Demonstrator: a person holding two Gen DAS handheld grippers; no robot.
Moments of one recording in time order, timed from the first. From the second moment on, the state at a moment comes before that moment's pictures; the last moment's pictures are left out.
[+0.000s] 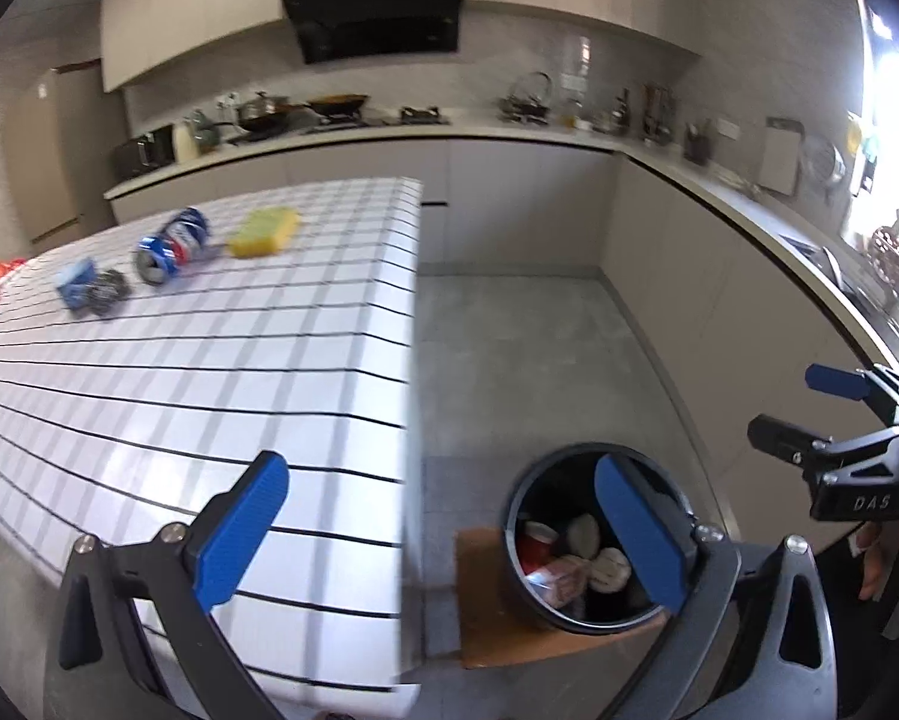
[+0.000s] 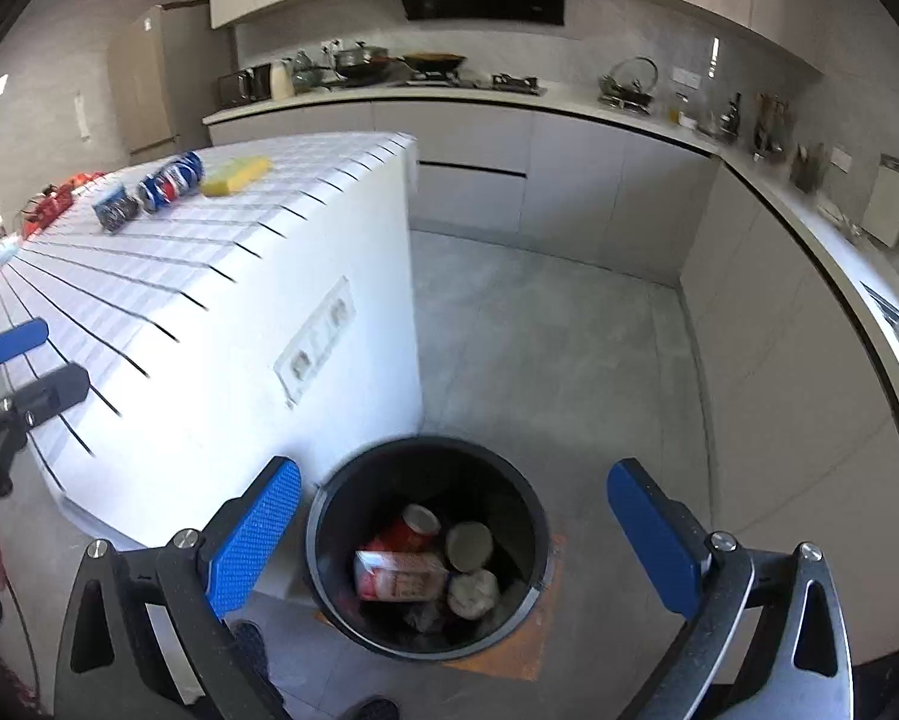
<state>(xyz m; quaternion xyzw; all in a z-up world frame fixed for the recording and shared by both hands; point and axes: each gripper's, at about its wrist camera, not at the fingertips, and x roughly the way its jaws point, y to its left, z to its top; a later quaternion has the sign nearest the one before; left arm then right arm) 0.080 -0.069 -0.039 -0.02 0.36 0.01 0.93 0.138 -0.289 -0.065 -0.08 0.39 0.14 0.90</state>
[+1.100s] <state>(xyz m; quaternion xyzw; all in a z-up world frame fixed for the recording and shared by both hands) 0.091 0.174 -0.025 -0.07 0.32 0.14 0.94 0.182 -0.015 -0.019 -0.10 0.36 0.21 0.91</state>
